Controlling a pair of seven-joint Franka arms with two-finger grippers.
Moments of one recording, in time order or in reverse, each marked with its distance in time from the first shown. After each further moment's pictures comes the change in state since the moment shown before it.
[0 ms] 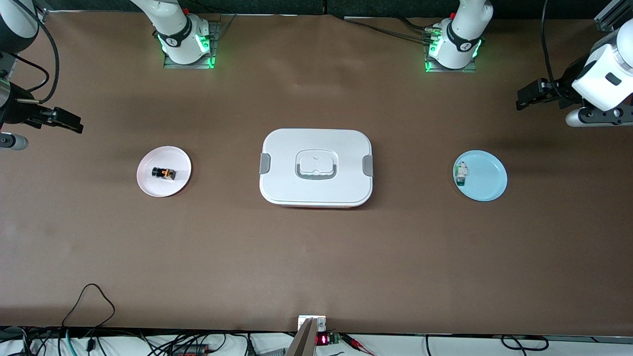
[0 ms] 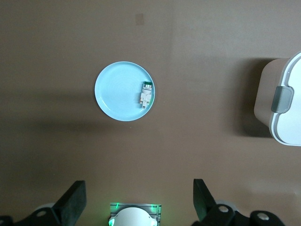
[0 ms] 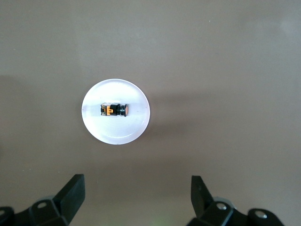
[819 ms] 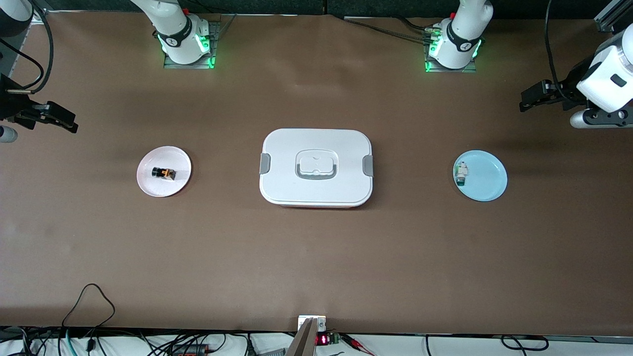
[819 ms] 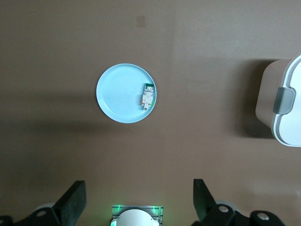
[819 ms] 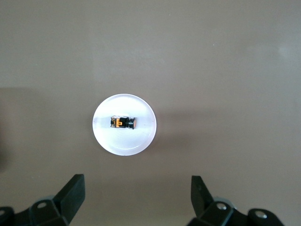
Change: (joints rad) left arm -0.001 0.003 0.010 0.000 0.000 0.008 0.013; right arm 0.000 -0.020 0.014 0.023 0.023 0.032 -0.022
